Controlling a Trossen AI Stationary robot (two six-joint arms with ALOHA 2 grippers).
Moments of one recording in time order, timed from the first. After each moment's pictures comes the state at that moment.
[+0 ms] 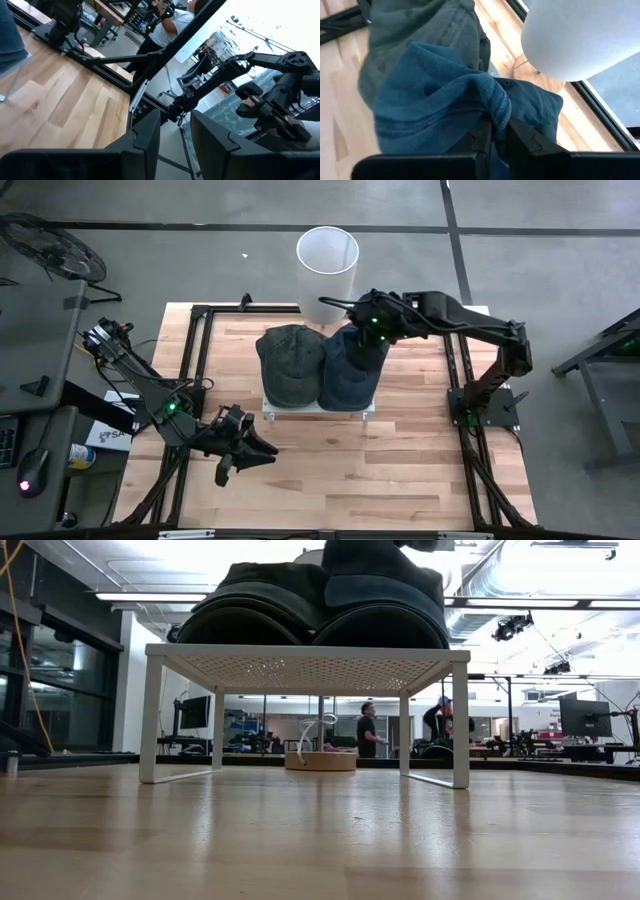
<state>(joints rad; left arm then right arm) -0.75 1.12 0.91 0.19 -0.53 -0.79 -0.14 1.64 1.94 -1.19 0.20 0.34</state>
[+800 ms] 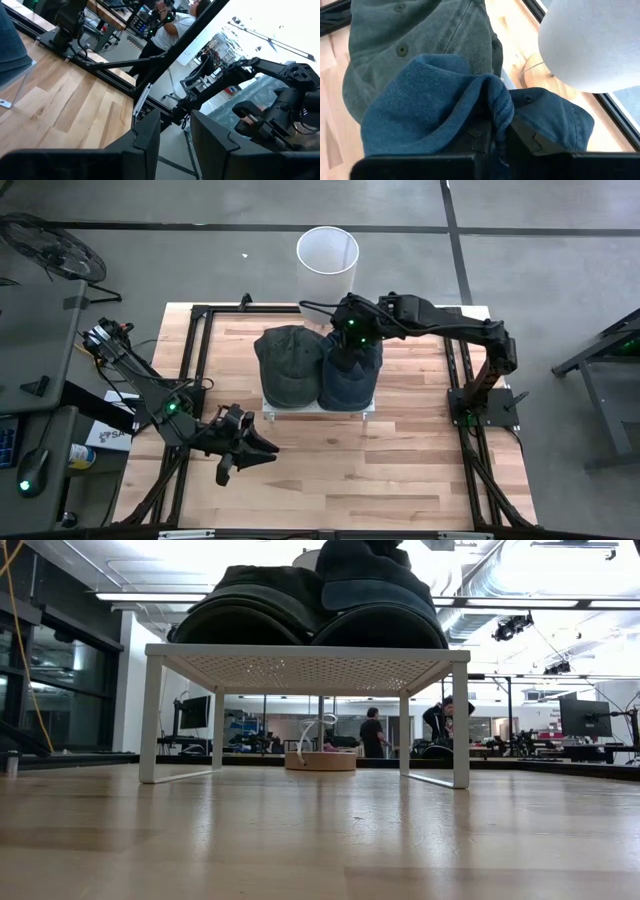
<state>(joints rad) -0.75 1.12 0.91 0.20 -0.56 -0.76 -0.16 1.75 1.94 -1.11 0.15 0.31</state>
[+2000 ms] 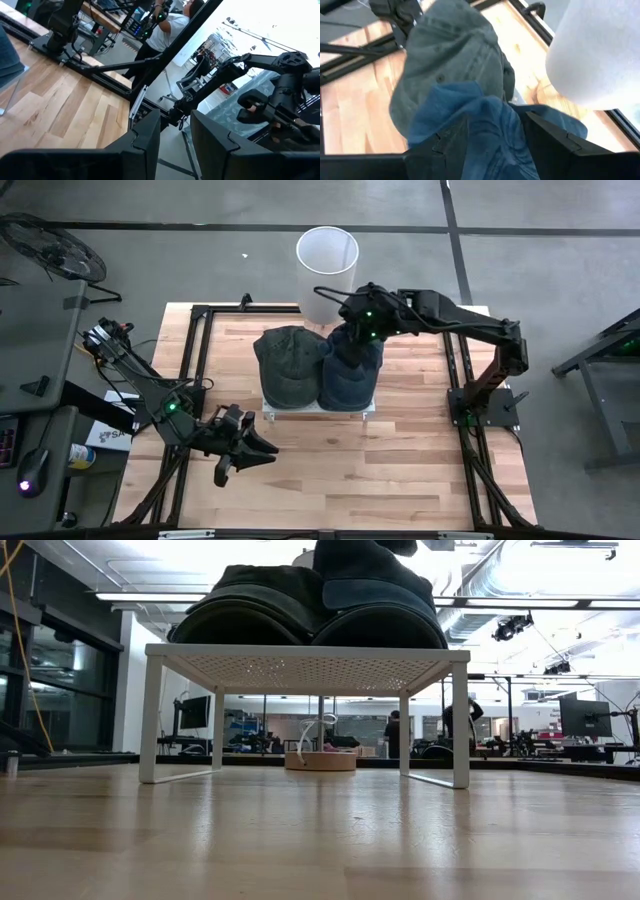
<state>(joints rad) -0.75 1.13 0.91 0.23 -0.54 -0.73 -0.16 1.67 1.94 -1.05 0.10 0.33</state>
